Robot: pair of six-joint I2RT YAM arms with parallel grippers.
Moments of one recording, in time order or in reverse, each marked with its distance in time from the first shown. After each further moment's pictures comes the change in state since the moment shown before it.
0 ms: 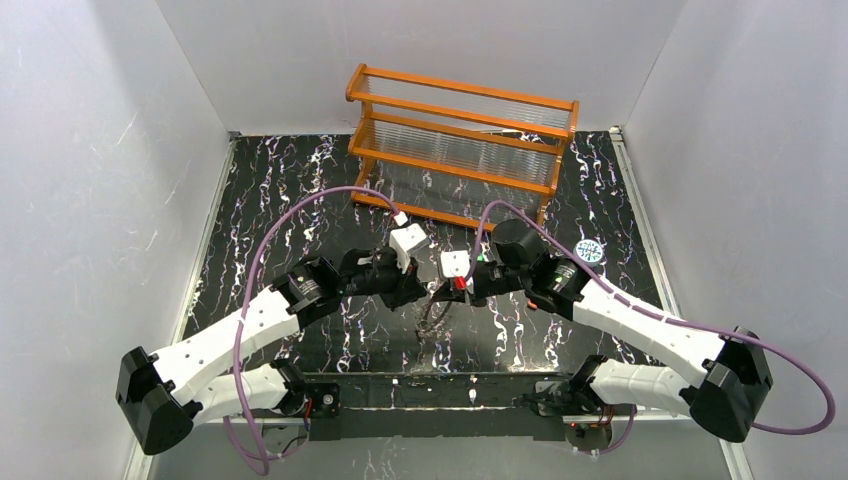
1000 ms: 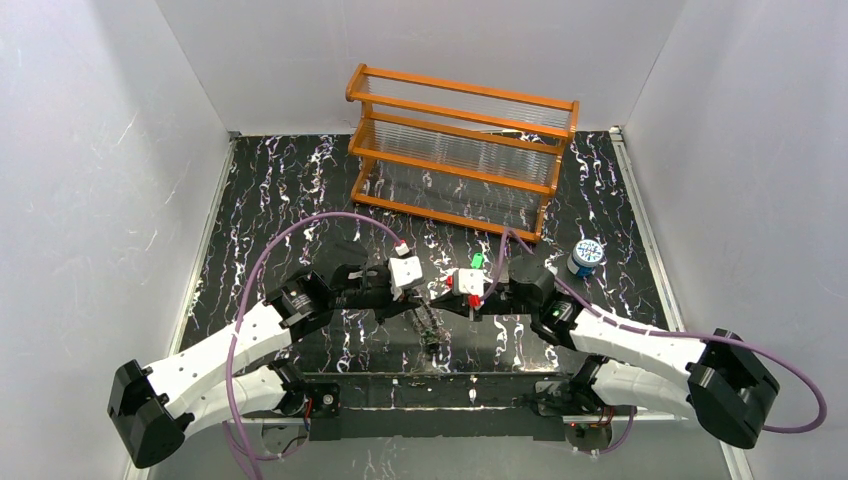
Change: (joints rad) left arm 0.005 -0.093 -0.125 0.045 0.132 0.343; right arm 0.025 -0.062 -0.350 0.590 0.090 0.184
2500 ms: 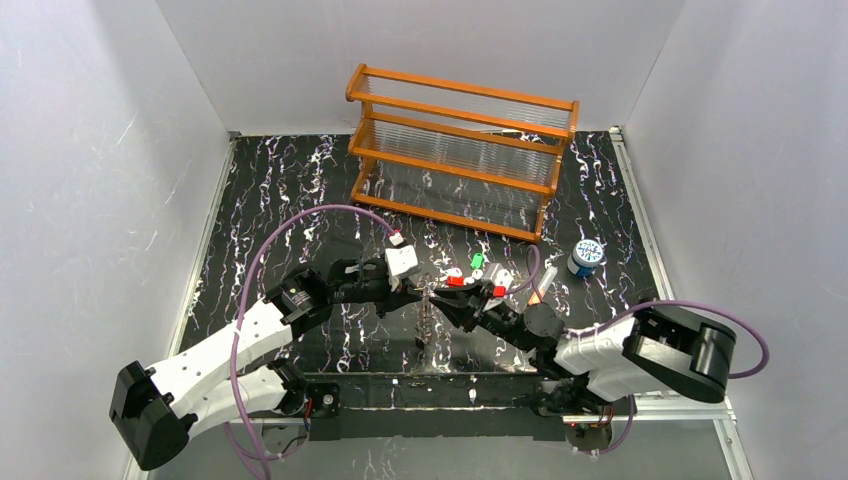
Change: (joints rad) left arm 0.046 0.011 -0.010 0.068 0.043 -0.058; right arm 0.198 0.251 -0.340 0.985 0.623 0.534
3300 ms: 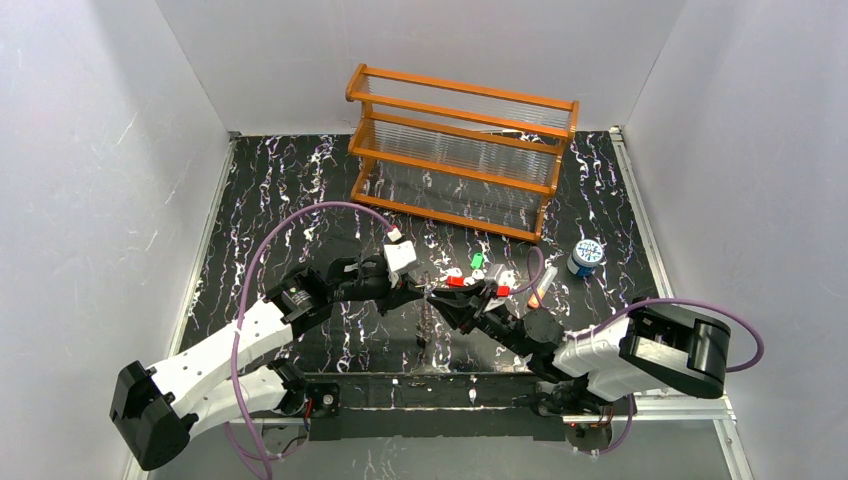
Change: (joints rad) left arm 0.010 0.004 0.000 0.033 0.011 -0.041; right arm 0.072 0.047 0.001 0.085 0.138 0.067
